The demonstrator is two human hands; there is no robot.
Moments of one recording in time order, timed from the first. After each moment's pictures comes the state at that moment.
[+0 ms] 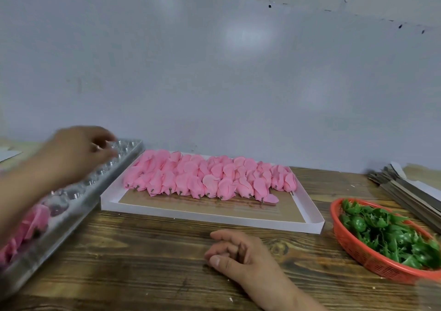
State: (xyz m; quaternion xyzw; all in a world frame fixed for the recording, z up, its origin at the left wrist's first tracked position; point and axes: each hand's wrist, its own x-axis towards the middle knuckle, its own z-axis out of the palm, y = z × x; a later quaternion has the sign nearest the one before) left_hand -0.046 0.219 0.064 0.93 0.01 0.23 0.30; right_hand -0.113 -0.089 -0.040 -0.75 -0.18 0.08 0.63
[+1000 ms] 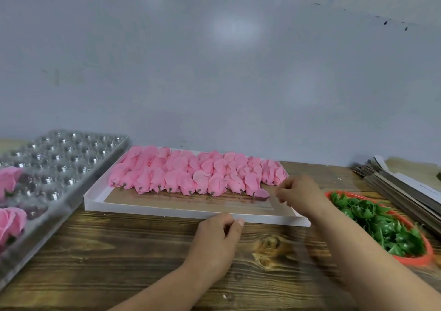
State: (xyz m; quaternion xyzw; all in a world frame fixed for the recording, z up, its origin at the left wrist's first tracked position) left_hand -0.078 0.010 -0.057 0.84 -0.13 0.09 0.51; right_hand -0.034 -0.180 0.021 -0.93 0.05 -0.08 0.35
